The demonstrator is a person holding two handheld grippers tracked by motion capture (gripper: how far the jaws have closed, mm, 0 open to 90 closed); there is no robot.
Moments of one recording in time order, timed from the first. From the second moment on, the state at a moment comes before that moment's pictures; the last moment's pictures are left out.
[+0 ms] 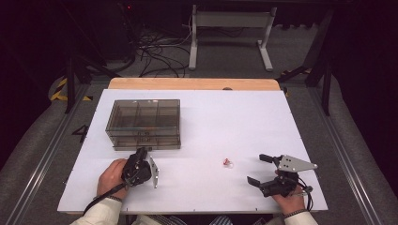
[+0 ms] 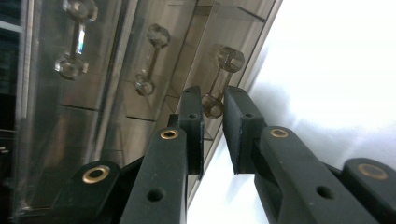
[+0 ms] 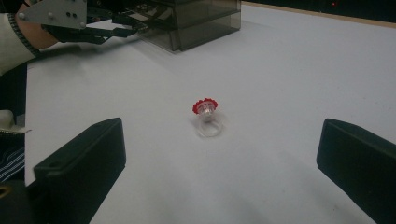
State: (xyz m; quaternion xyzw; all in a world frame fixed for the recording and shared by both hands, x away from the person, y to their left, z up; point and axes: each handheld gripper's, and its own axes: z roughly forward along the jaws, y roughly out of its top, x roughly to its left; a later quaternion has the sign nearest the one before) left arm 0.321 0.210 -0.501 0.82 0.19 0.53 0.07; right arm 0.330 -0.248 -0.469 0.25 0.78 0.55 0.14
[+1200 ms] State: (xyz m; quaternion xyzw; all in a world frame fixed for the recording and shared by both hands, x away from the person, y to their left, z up) left arm 0.311 0.225 -0.463 0.84 0.24 0.38 0.30; right arm 0.329 -0.248 -0.469 0.26 0.78 0.55 0.14
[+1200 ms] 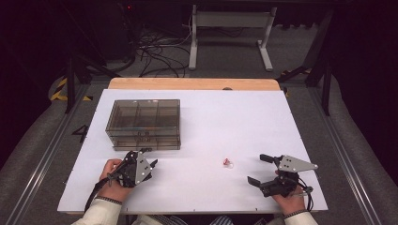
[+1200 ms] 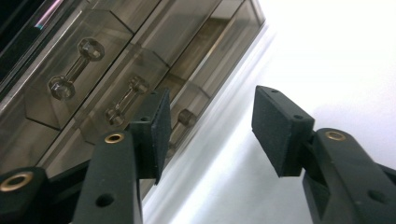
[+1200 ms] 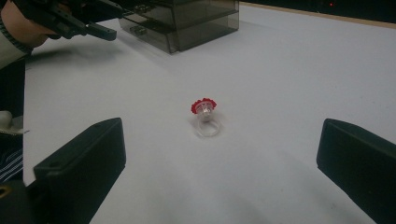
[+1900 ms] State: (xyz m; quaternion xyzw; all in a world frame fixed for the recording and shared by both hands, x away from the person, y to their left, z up) left arm 0.325 0.256 -0.446 0.82 0.30 0.21 0.44; right arm 0.329 -0.248 -0.469 0.26 0.78 0.55 0.14
